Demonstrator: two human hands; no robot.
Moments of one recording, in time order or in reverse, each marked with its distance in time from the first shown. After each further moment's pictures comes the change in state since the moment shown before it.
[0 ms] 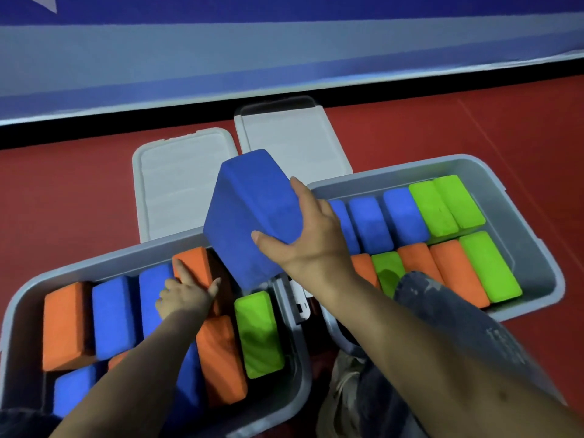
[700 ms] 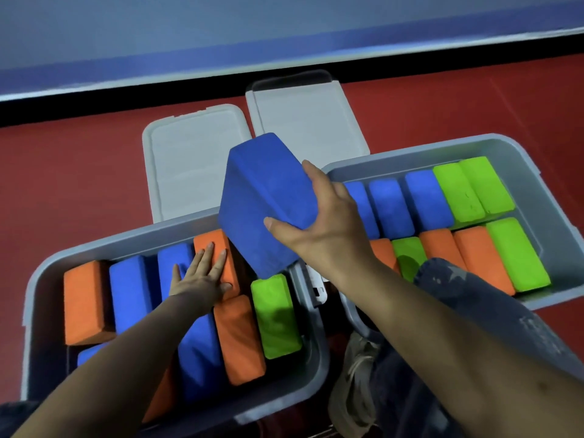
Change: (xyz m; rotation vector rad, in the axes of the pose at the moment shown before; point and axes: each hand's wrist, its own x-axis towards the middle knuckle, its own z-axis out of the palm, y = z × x) left_hand 0.010 -0.031 -0.008 0.338 -0.324 0.472; right_hand 0.005 -0.002 0.014 -0.052 -0.029 0.004
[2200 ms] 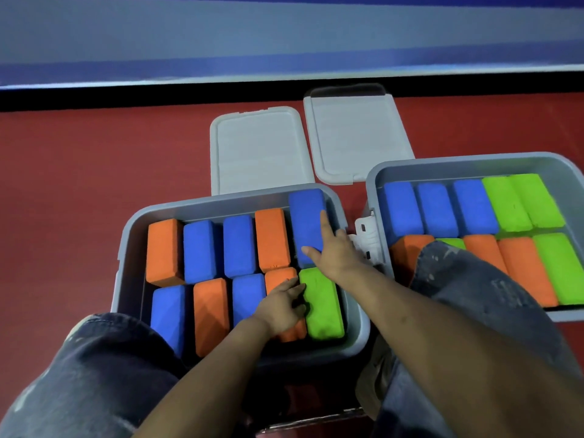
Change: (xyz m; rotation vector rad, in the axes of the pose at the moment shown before) left_hand -0.085 0.047 0.063 -0.628 0.018 0.204; right_hand -0.023 0.048 0.114 -0.451 -0.379 0.086
